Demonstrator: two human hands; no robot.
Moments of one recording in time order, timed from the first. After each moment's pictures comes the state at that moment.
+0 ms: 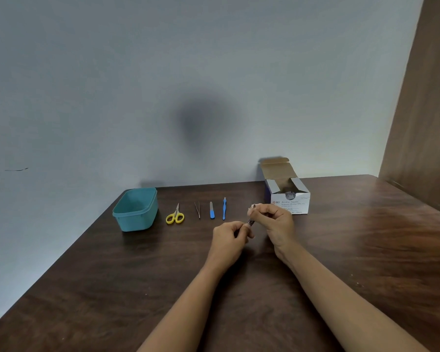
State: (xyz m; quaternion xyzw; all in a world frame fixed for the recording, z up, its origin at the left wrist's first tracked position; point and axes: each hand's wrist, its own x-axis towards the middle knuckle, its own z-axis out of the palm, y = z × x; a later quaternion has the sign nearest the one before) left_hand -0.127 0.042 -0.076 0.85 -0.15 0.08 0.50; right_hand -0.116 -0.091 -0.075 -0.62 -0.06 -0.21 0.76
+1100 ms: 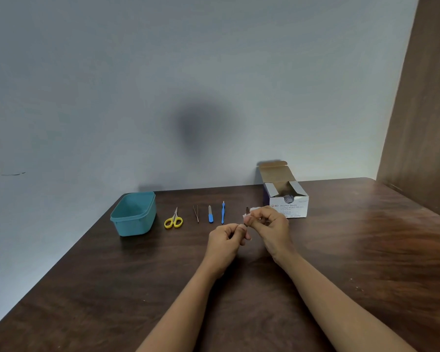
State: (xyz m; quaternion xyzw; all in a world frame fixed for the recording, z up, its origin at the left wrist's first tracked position) left_hand -0.125 0.048 -0.078 0.79 -0.16 0.05 0.59; right_hand -0.115 -0.088 -0.079 -0.72 -0.09 -0.27 0.63
